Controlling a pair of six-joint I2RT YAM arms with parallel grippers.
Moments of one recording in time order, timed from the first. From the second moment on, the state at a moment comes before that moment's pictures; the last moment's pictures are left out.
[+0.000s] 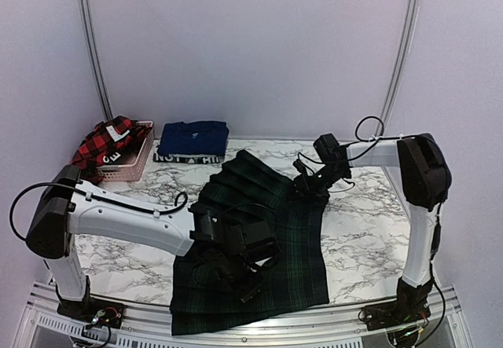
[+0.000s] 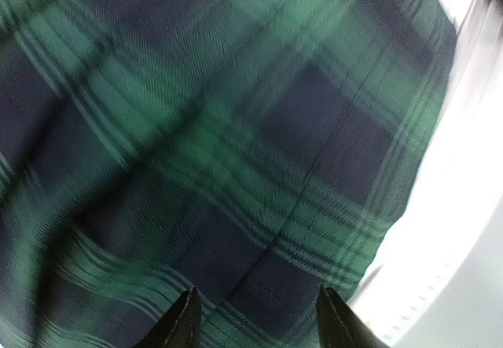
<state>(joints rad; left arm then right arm) -1.36 1.90 1.38 -0.76 -0.01 -0.44 0.35 2.03 1.38 -0.56 -0.52 0.17</state>
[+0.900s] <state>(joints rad) -0.74 1.87 1.58 -0.65 0.05 -0.33 0.23 2.10 1.60 -0.69 -0.40 -0.06</state>
